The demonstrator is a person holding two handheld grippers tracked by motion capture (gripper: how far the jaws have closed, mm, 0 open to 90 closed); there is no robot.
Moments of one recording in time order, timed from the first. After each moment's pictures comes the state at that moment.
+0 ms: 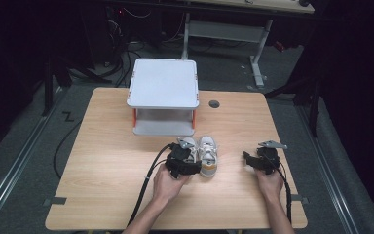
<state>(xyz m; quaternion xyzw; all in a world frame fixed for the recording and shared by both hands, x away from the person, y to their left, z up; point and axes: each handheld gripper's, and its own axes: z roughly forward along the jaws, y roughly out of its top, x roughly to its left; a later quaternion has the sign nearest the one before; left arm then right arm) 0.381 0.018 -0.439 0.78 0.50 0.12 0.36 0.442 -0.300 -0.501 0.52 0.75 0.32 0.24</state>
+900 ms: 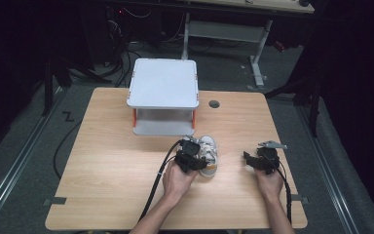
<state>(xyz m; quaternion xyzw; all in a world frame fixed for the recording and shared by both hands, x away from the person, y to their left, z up) 0.398 -0.011 -0.440 0.79 0.51 0.15 0.31 0.442 -0.300 -0.501 0.52 0.75 0.32 0.24</state>
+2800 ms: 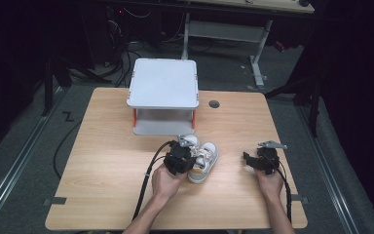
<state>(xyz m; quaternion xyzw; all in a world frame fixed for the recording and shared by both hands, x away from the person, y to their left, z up) 0.384 0.028 -0.432 0.80 0.46 0.11 0.37 0.442 -0.300 -0.501 0.52 0.75 0.32 0.23</state>
